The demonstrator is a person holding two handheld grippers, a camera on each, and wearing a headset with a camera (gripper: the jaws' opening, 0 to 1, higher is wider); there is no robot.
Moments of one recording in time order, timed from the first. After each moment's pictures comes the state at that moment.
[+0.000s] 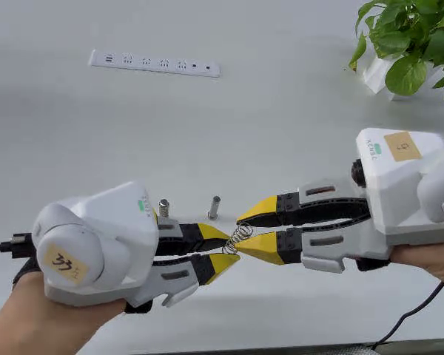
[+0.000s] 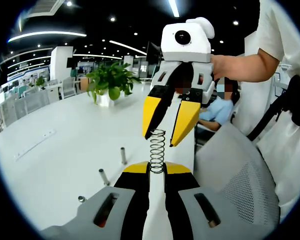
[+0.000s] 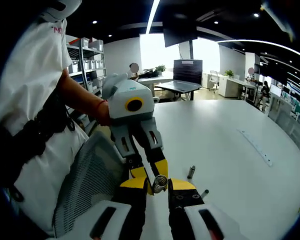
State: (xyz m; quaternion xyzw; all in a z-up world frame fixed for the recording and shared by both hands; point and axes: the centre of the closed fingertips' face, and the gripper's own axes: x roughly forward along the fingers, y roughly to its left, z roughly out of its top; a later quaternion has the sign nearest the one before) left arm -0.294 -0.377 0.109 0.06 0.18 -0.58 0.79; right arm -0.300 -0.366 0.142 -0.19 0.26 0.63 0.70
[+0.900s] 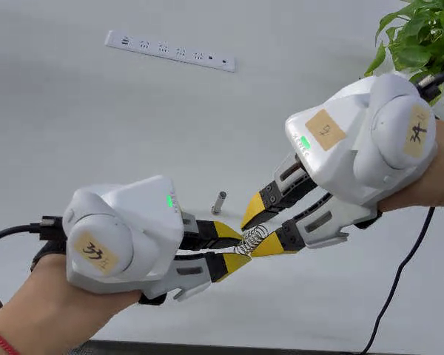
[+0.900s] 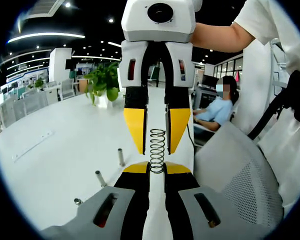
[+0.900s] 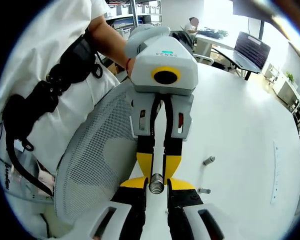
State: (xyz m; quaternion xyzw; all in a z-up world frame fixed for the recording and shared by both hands) left arm -0.296 -0.385 0.104 0.06 0.18 -0.58 0.79; right arm -0.305 -0.365 0.118 -0.40 0.32 0.72 0.48
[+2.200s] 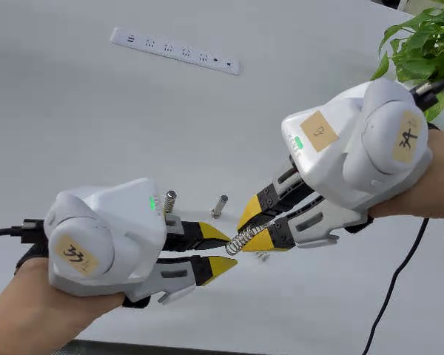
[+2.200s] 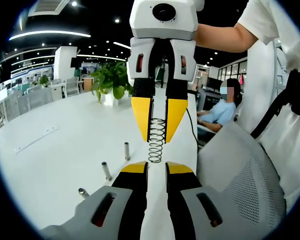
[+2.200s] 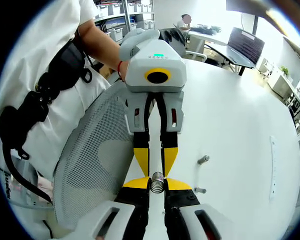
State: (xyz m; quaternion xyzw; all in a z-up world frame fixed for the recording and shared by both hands) left arm -0.293 -0.364 0.097 0.05 0.18 -0.57 0.80; right arm -0.298 -0.361 0.121 -0.39 0.33 0.69 0.50
